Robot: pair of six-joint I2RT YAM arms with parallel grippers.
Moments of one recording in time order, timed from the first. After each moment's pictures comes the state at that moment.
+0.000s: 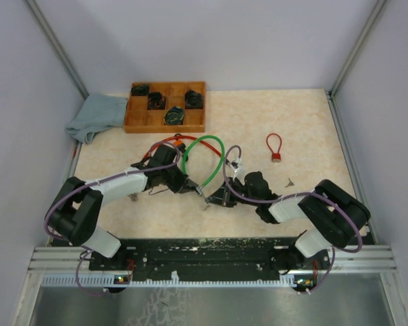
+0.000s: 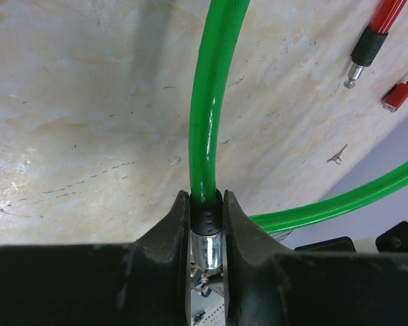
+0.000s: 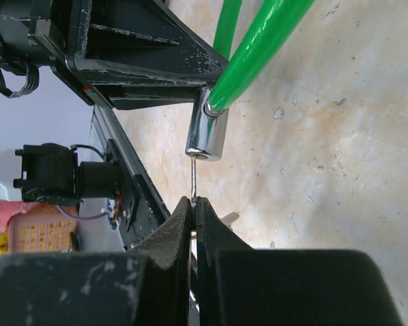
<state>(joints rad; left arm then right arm) -0.59 1.53 0.79 -0.22 0.22 -1.37 0.72 1.49 0.32 0.82 -0.42 0.92</state>
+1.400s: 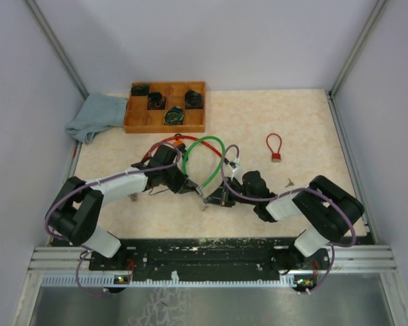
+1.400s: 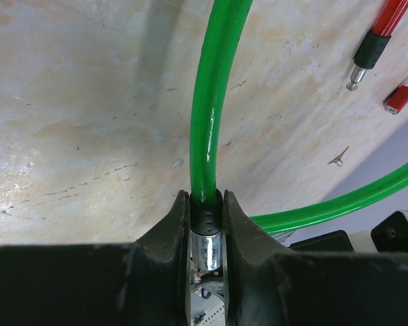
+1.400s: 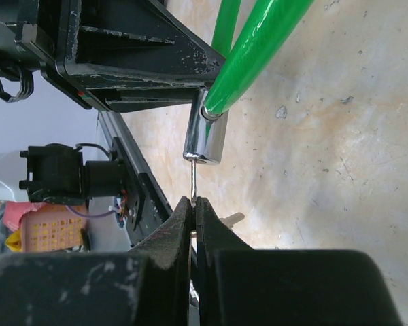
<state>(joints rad) -0.59 1.53 0.79 -0.21 0.22 -1.37 0.72 1.55 0.34 0.85 -0.45 0.95</state>
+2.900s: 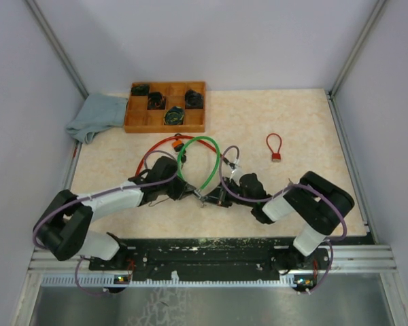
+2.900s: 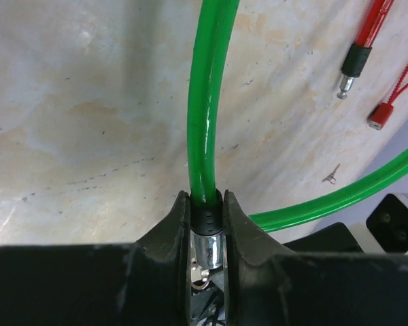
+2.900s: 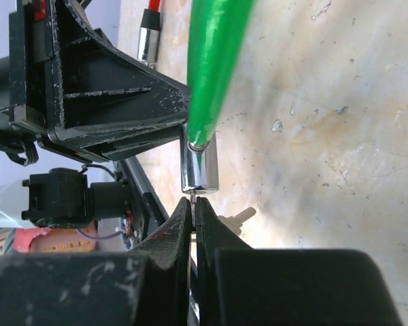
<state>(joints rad) -0.70 1.43 0.66 -0.12 0.02 -1.46 0.75 1.63 0.35 0.94 -0.36 1.02</state>
